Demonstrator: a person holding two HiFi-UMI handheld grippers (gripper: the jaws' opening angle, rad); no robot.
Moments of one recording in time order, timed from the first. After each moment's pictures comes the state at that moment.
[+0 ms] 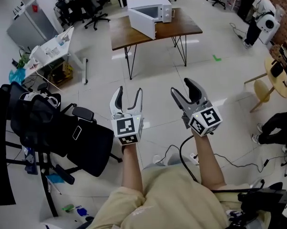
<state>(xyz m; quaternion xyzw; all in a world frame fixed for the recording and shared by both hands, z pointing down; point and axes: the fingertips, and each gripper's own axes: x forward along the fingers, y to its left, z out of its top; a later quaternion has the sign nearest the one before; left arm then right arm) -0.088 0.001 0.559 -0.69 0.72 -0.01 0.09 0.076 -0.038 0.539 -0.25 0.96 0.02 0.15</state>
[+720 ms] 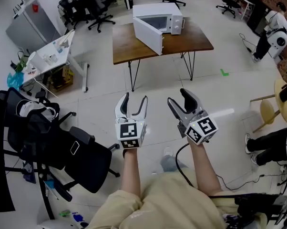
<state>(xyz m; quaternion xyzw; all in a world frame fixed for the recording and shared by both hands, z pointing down) -0.127 -0.208 0.556 -0.69 0.72 -0.02 0.05 0.011 -0.239 0.534 -0.21 0.97 -0.03 0.15</state>
